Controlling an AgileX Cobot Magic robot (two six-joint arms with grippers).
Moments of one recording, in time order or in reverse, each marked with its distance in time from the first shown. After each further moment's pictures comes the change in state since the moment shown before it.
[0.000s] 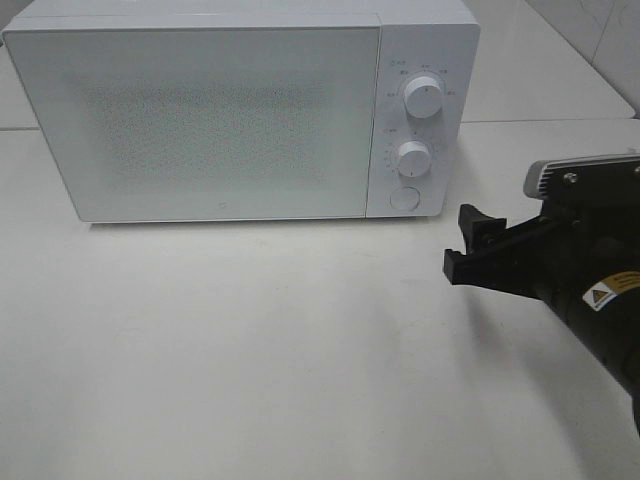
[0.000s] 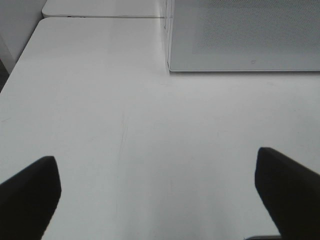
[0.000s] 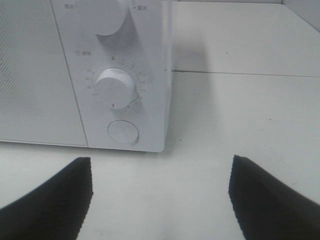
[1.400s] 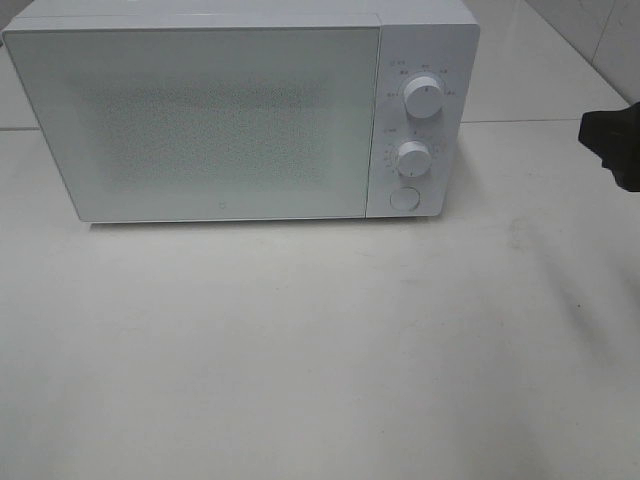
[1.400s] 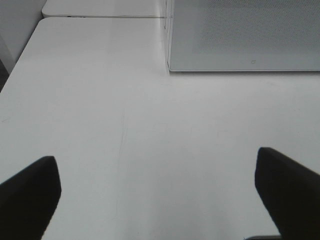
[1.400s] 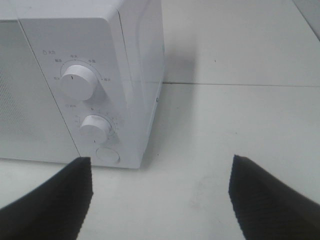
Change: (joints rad) left arm 0.000 0.000 0.000 0.000 0.000 0.000; right arm -0.553 -0.723 -0.156 -0.735 1.029 0.322
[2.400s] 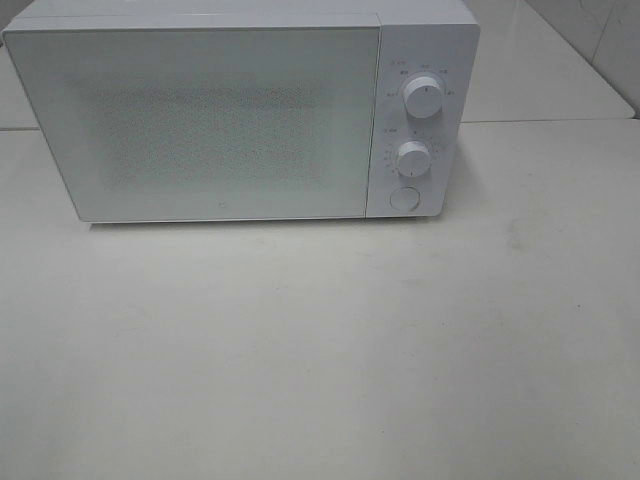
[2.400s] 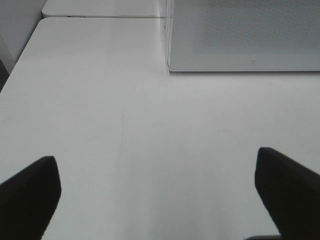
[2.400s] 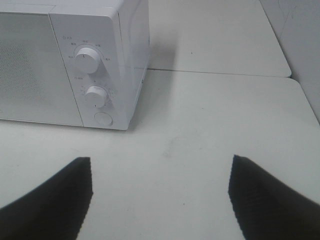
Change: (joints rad) left arm 0.000 0.000 0.000 0.000 0.000 0.000; right arm 0.000 -0.547 -0.146 -0.002 0.743 -0.059
